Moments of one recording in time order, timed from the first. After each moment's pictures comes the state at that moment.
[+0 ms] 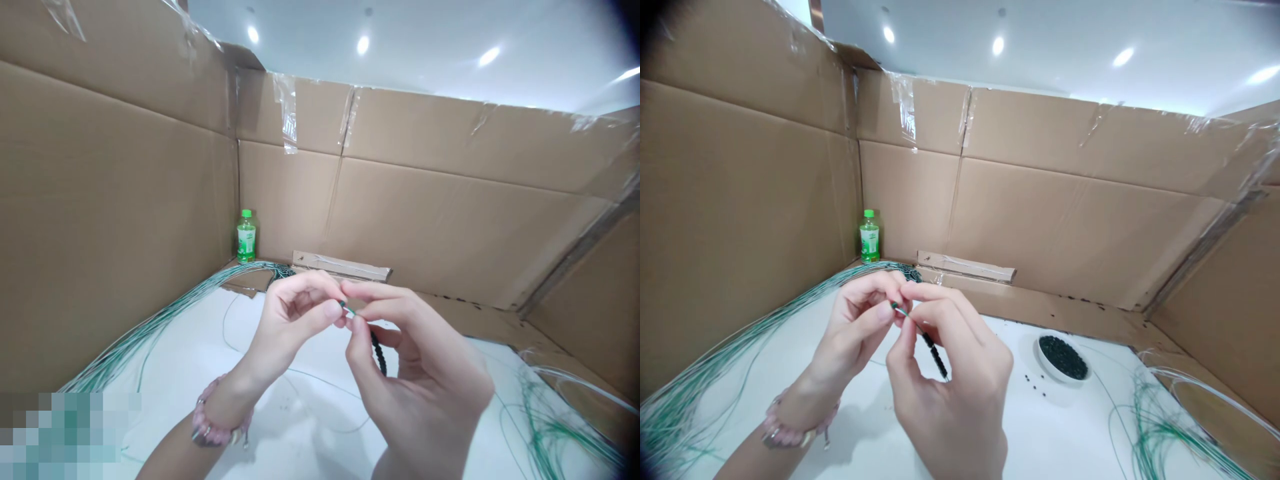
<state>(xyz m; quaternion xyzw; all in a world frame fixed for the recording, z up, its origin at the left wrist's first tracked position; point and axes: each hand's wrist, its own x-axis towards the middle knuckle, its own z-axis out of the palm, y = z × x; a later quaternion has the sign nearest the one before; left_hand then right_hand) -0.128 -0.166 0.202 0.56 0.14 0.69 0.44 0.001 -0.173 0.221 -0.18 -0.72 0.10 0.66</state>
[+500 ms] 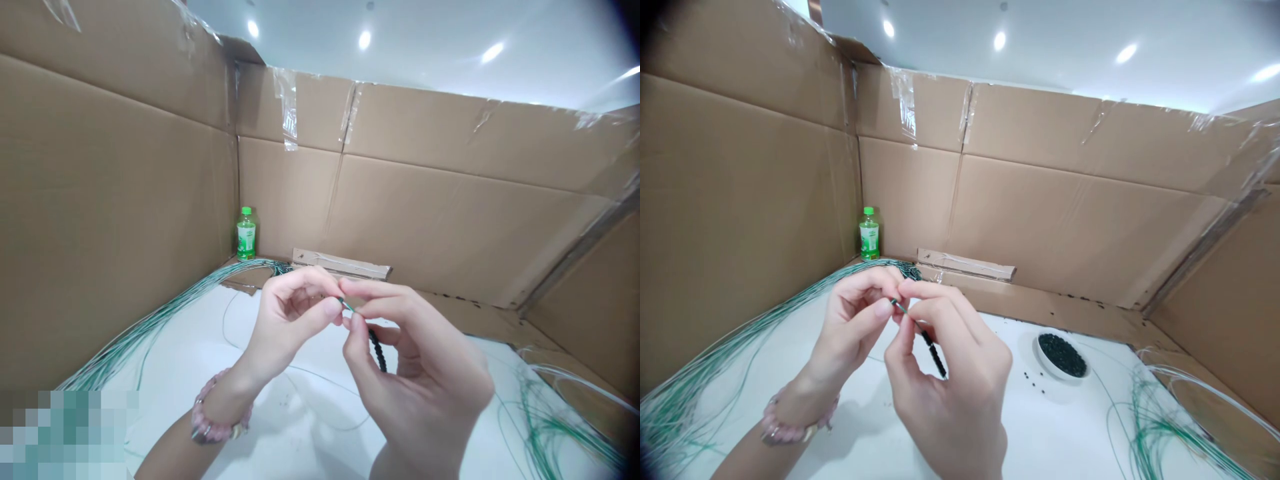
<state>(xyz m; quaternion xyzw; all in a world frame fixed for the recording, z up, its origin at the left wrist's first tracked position) -0.126 -0.168 0.206 0.56 0.15 0.71 0.40 0.002 -0.172 0.222 -0.16 -0.73 0.07 0.66</state>
